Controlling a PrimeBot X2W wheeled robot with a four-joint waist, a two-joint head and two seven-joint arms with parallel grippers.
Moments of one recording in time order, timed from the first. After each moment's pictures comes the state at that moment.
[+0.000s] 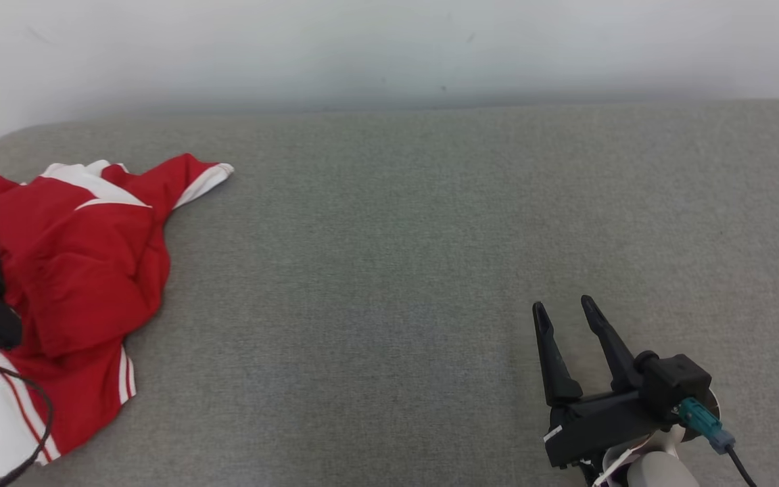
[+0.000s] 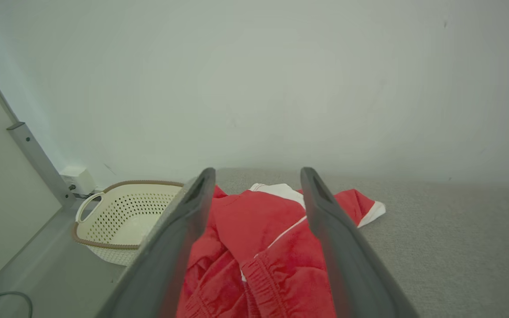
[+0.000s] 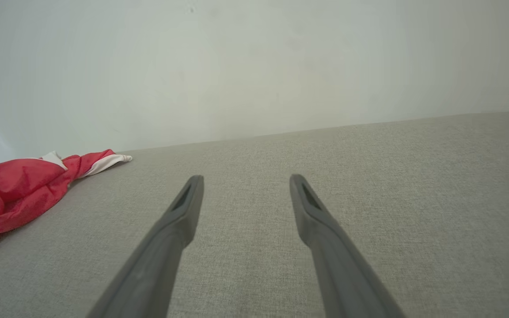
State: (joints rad) left arm -0.69 0.41 0.03 0.56 -0.31 -0.04 -0.10; right arm -0.22 -0.09 0.30 0.21 0.22 0.13 -0.26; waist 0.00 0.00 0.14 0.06
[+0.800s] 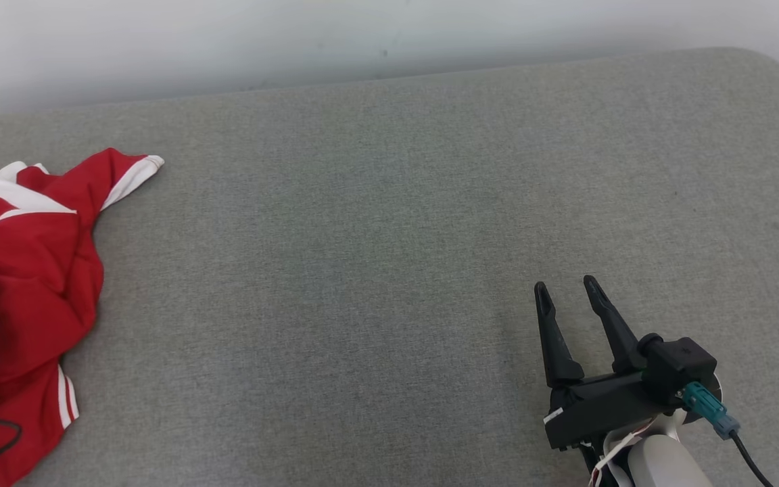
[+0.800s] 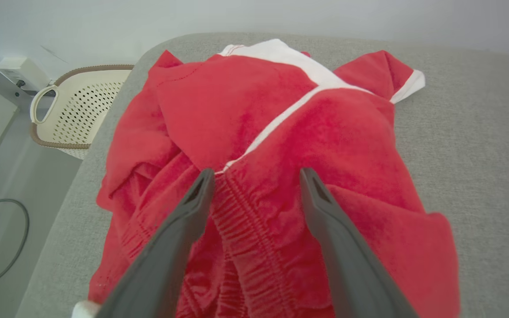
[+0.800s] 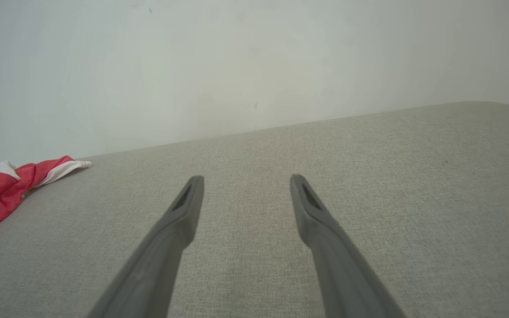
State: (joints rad) left arm -0.86 0.48 -0.09 0.97 -0.37 -0.13 0.11; right arm -0.25 -0.09 0.30 0.20 0.22 0.13 -0.26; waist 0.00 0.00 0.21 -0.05
